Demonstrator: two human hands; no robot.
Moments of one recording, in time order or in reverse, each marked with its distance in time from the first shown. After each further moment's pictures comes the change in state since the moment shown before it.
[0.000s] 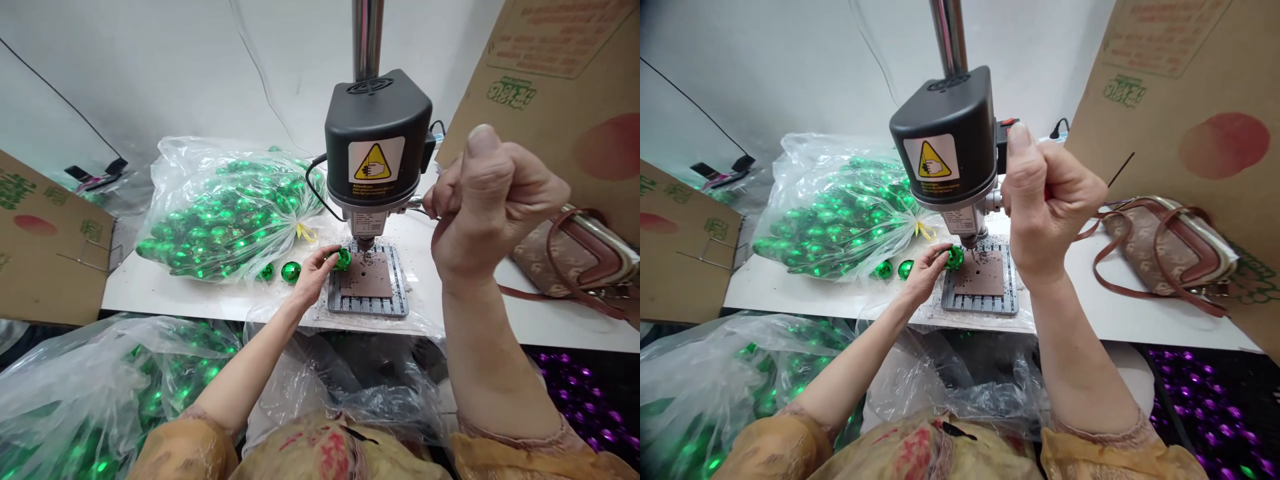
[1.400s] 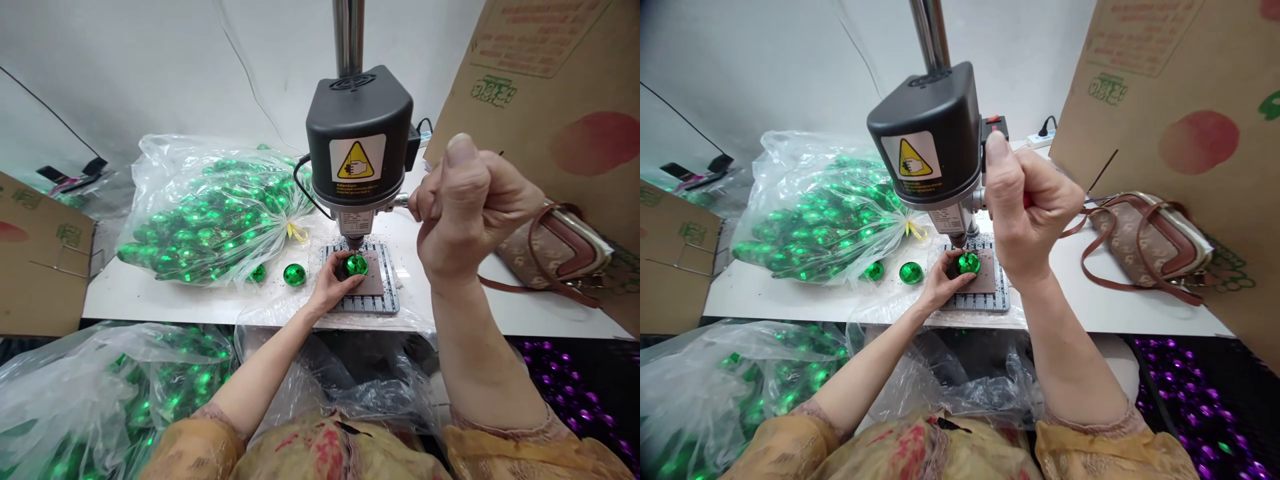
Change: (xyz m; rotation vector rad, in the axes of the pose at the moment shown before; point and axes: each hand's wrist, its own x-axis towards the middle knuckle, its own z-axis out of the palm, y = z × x) left_hand -0.007 -0.034 0.037 0.148 -0.153 0.140; right_hand -0.006 0.003 -0.003 -0.053 0.002 -0.019
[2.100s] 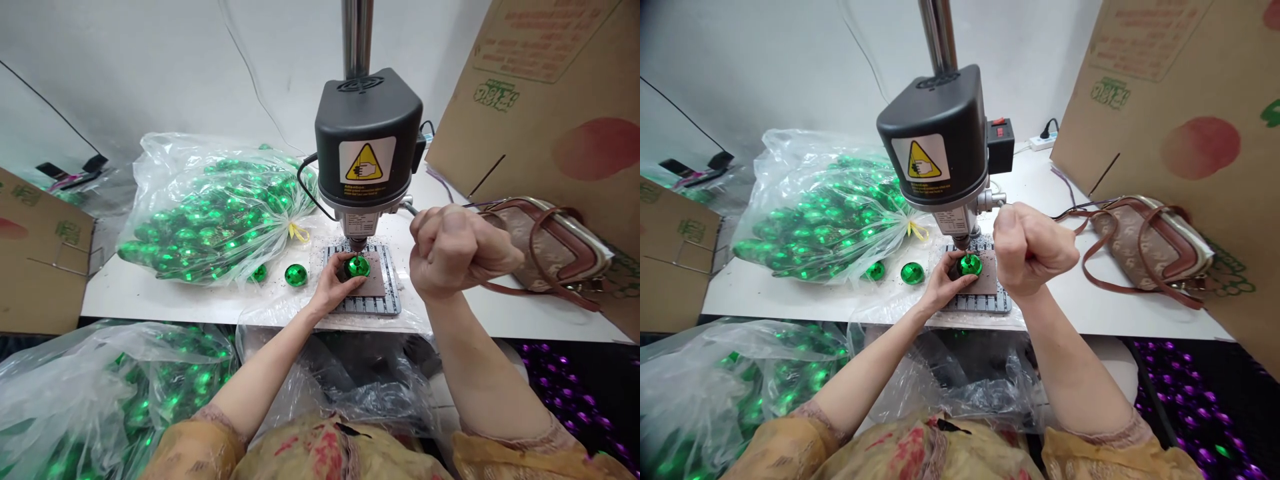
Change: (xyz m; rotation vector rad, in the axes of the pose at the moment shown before) left_hand -0.002 0.004 0.001 0.024 0.003 0.007; right_hand -0.029 0.021 -0.014 0.077 0.043 -0.231
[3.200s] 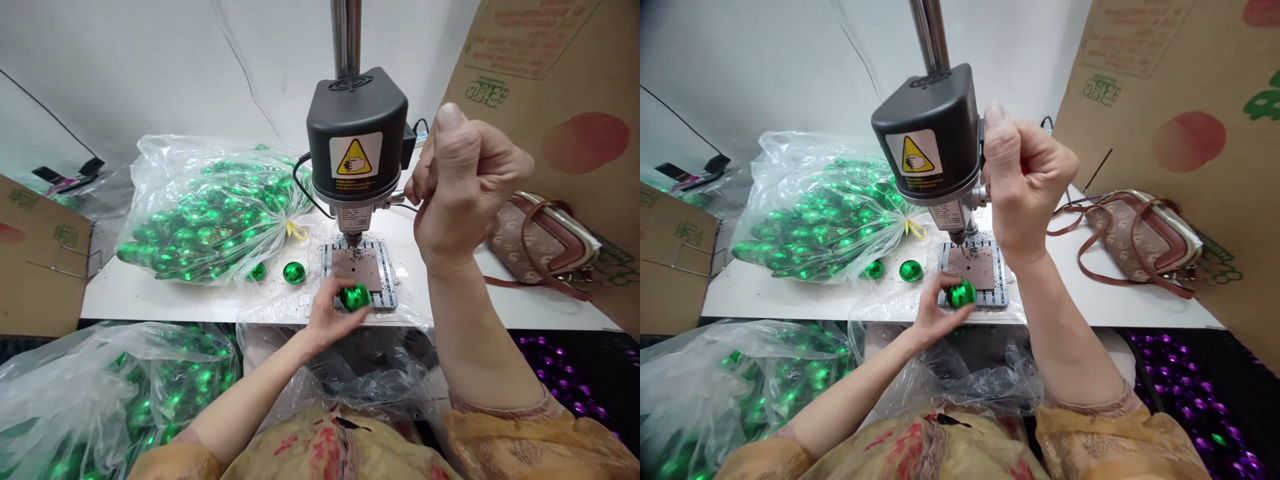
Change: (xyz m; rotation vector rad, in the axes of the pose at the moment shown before) left_hand -0.058 0.034 0.002 0.358 0.015 0.239; right_hand 0.050 -0.011 0.025 -0.017 -0.090 0.280
